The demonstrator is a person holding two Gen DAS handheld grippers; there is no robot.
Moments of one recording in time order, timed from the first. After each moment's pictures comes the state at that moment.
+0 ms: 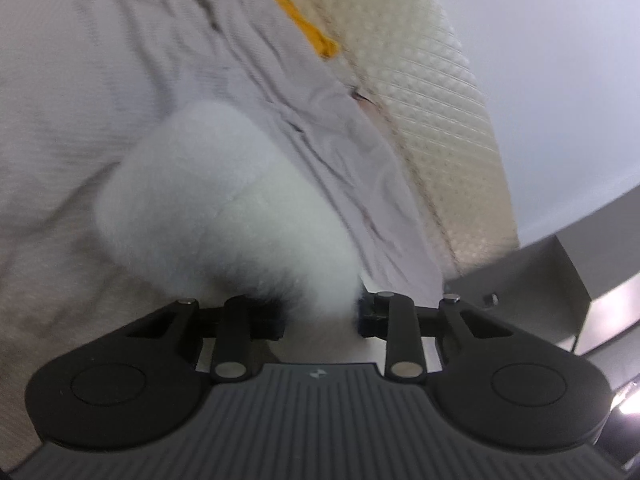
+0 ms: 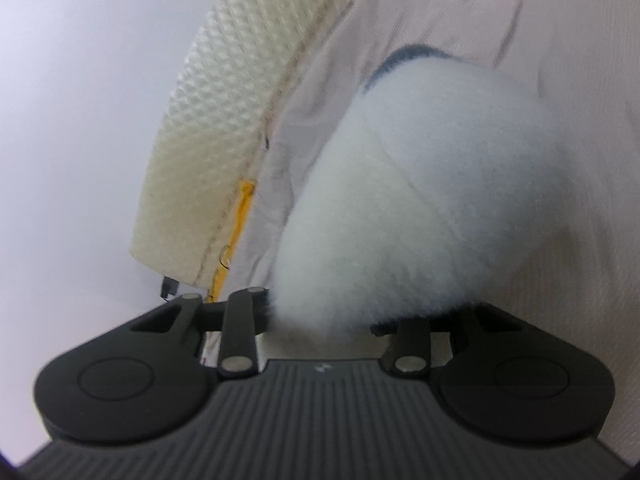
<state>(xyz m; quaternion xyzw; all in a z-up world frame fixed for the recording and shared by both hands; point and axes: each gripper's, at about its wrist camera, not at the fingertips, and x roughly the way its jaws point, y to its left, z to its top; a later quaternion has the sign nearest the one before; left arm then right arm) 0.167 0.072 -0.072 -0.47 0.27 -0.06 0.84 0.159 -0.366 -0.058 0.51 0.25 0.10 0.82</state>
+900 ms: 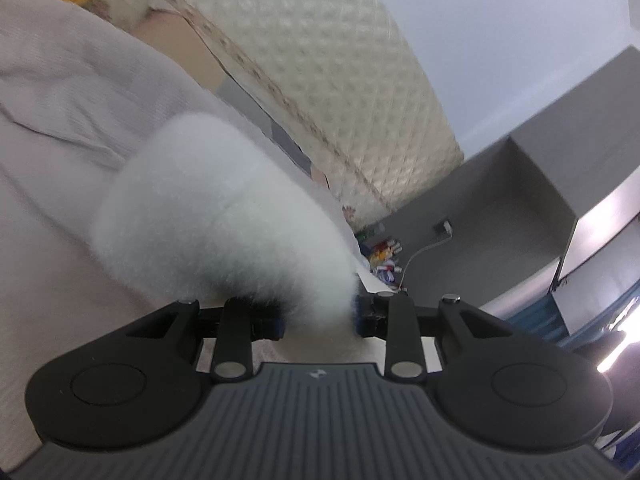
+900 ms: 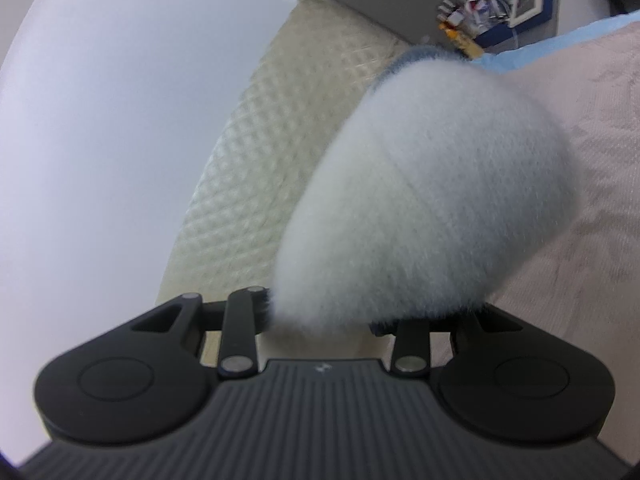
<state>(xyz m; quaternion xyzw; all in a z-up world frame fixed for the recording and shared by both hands) 0.506 -0.228 0.012 -0.37 0.30 -0.21 0.85 0.354 -0.624 -0.009 0.53 0.12 0.03 0.84</state>
